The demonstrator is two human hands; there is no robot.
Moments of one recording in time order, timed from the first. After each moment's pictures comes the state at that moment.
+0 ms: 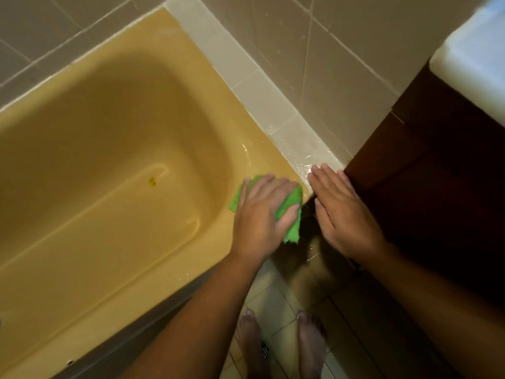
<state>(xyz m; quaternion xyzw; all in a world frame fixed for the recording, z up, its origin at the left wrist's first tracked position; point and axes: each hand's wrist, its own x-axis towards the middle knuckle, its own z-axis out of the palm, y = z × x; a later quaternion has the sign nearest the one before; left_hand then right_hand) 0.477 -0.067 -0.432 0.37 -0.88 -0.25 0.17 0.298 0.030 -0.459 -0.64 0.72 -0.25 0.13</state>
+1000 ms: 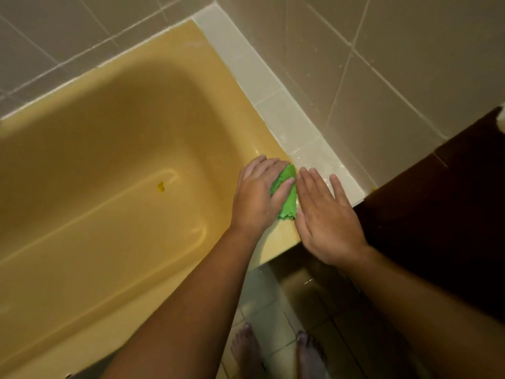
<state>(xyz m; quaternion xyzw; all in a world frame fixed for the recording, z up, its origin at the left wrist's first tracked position) 0.467 -0.152 -0.444 0.41 -0.84 -0.27 0.22 0.331 -0.033 -0.443 -0.67 0.74 0.00 0.03</state>
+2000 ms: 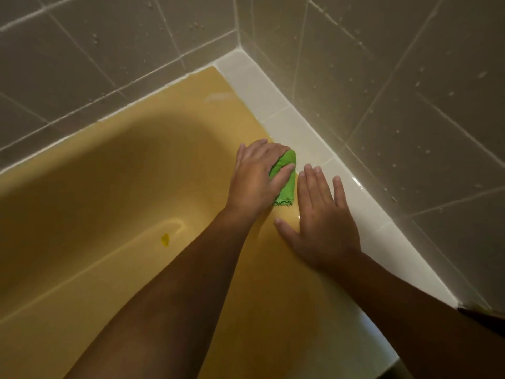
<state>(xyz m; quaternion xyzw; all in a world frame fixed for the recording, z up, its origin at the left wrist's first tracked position) 0.463 -0.394 -0.443 0.36 -0.86 -0.28 0.23 0.363 -0.244 -0.440 -0.60 0.80 0.01 0.02</state>
